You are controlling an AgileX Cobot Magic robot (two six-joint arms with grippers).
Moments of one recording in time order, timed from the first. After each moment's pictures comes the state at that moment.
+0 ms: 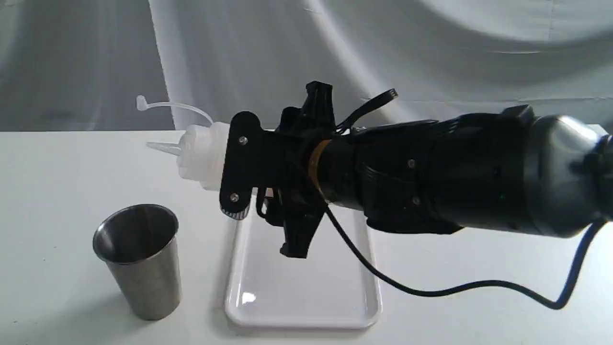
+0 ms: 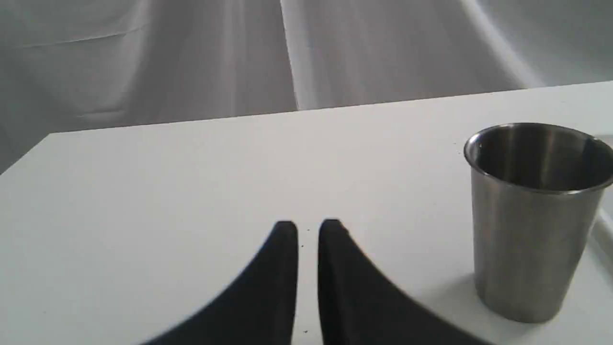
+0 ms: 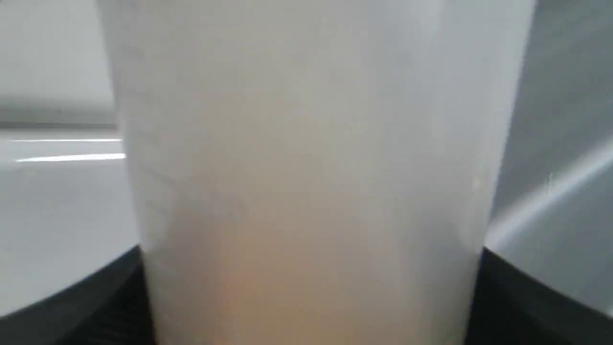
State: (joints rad) left arm 0.08 0.00 0.00 0.04 0.27 0.06; right arm 0.63 1.80 -1.20 -1.28 0.26 0.30
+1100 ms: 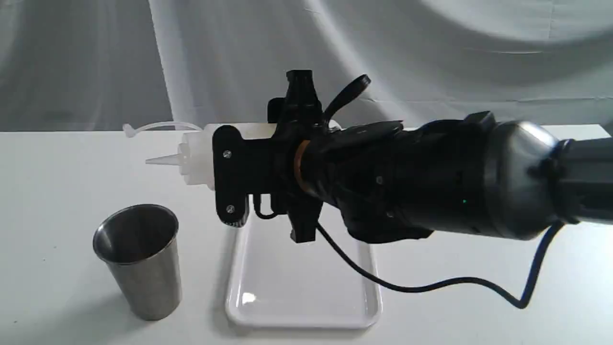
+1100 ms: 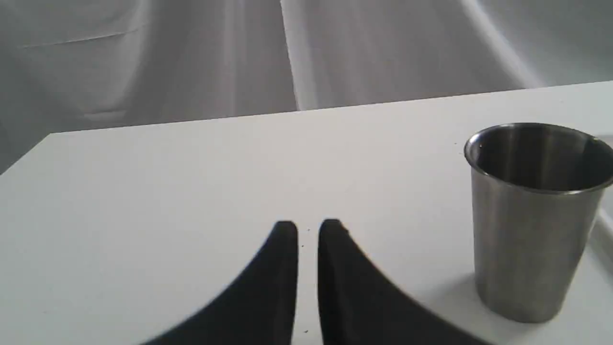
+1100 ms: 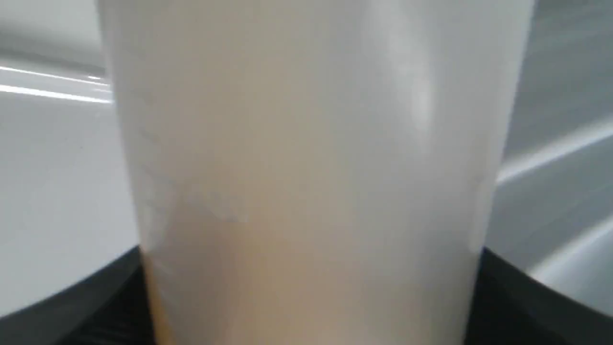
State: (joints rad) left arm 0.08 0.00 0.00 0.04 0.27 0.06; right arm 0.66 1.85 -1.25 -1.50 0.39 0.30
